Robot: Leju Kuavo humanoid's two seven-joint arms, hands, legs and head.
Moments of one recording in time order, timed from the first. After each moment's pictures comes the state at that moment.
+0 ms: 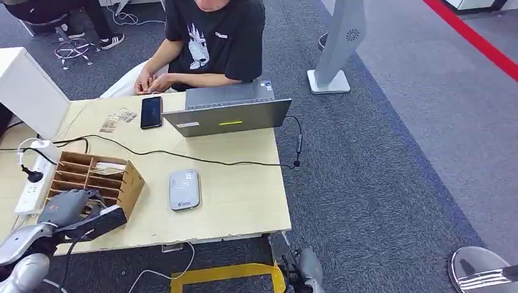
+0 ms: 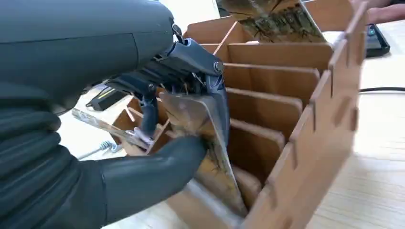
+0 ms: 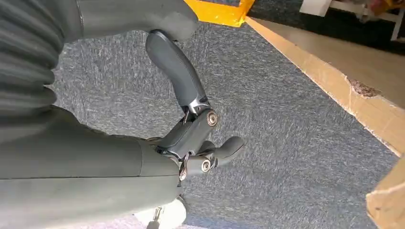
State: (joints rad) left arm -0.35 0.53 -0.52 -1.20 -0.71 -0.09 -0.03; right arm -0.04 0.13 0.41 -0.85 0.41 -0.65 0.31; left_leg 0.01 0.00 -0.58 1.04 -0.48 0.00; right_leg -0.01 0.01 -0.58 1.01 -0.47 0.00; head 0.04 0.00
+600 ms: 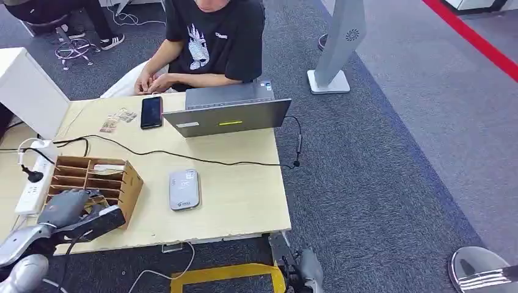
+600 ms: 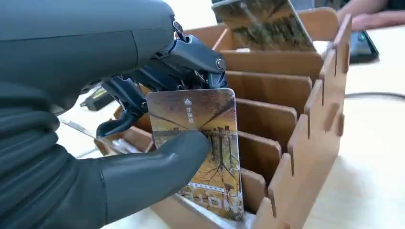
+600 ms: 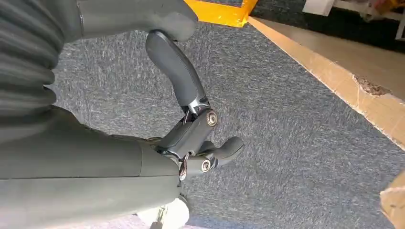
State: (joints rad) left arm -0.35 0.54 -0.51 -1.20 -0.72 -0.04 -0.02; right arm -0.02 0.13 0.41 -0.88 0.42 -0.65 0.33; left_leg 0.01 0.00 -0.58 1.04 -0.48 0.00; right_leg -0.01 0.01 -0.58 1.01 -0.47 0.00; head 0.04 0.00
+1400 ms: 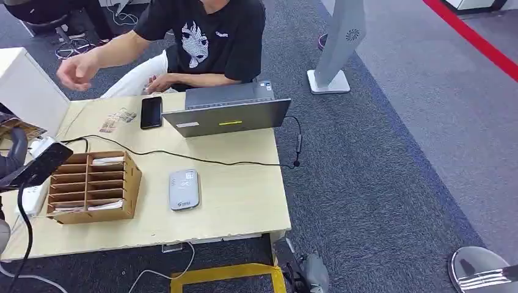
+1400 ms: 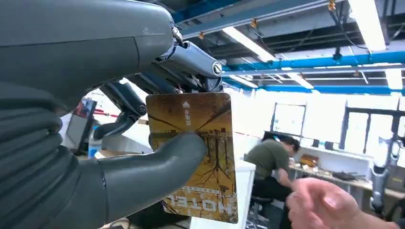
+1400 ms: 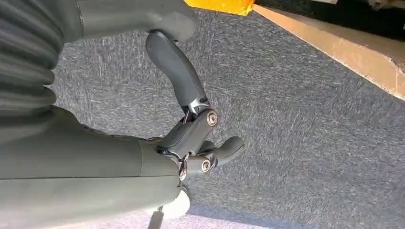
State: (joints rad) left arm -0.45 0.48 -0.24 -1.42 -0.94 0.21 0.07; right arm 0.04 0.11 0.39 -0.93 0.48 -0.65 0.33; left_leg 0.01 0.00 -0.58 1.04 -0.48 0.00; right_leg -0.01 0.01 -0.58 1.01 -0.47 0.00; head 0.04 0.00
